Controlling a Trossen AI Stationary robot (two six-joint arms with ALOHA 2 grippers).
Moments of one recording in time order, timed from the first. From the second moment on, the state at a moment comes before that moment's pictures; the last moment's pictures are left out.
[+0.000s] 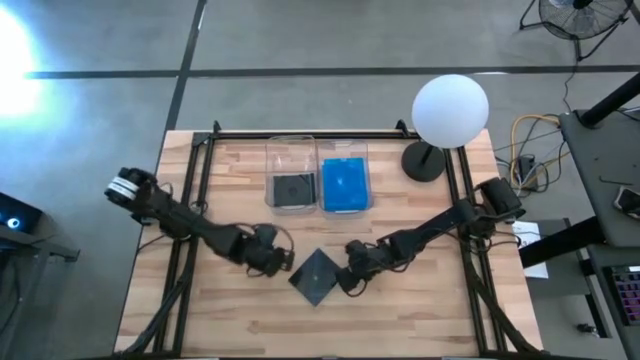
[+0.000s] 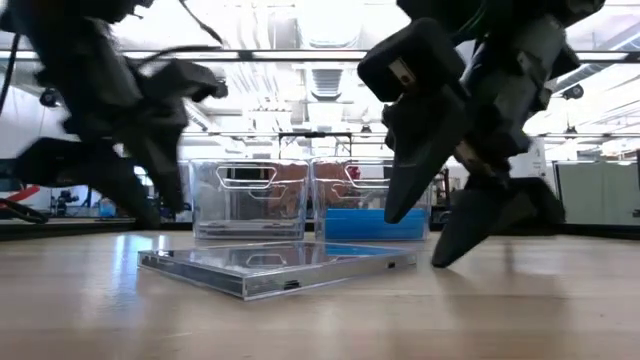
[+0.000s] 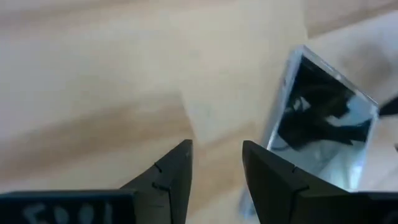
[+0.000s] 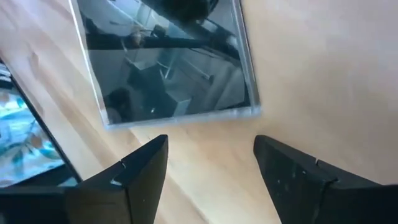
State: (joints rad) left arm -0.42 1.50 0.77 -0.36 -0.32 -1.64; right arm 0.32 1.85 0.94 -0.02 -0.05 1.42
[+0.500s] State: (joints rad) left arm -0.63 1.65 0.75 0.02 -0.38 -2.07; right arm 0.22 1.88 0.94 -0.02 -0.18 1.06
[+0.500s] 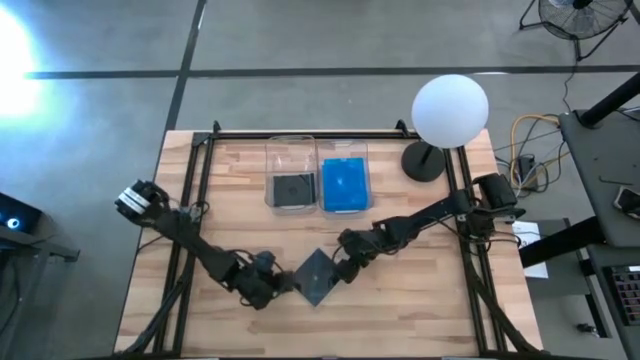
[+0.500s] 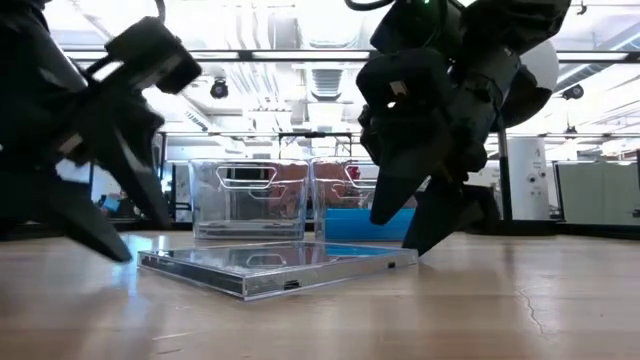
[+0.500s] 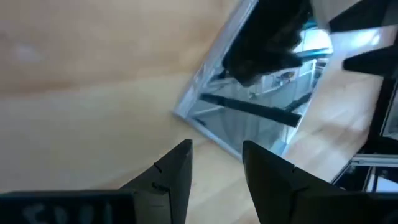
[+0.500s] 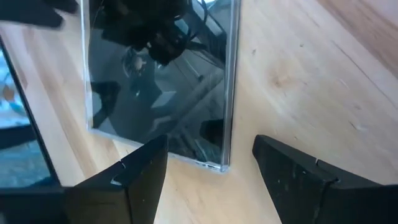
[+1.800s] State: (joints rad) left arm -0.62 1.76 0.88 -0.06 -0.44 -2.06; right arm 0.23 1.81 0.94 0.28 -0.40 1.12
